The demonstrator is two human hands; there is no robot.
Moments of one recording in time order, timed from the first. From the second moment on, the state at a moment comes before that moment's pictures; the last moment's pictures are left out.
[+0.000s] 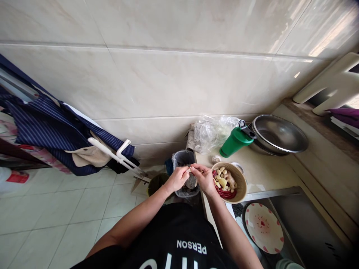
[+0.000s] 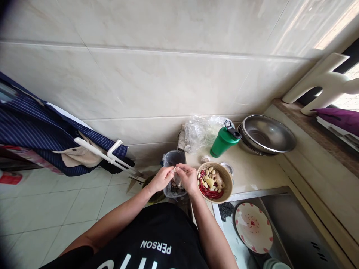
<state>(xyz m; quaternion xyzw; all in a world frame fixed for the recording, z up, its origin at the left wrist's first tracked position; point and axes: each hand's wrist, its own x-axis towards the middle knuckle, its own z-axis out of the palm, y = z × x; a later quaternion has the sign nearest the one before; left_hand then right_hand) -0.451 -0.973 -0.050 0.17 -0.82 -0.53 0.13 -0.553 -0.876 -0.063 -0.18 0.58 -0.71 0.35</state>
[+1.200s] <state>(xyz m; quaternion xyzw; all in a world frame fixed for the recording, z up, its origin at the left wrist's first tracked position) -0.462 -0.980 -0.093 0.32 -0.84 -0.43 0.06 -0.555 -0.877 -0.058 -0.04 0.36 -0.80 0.48</state>
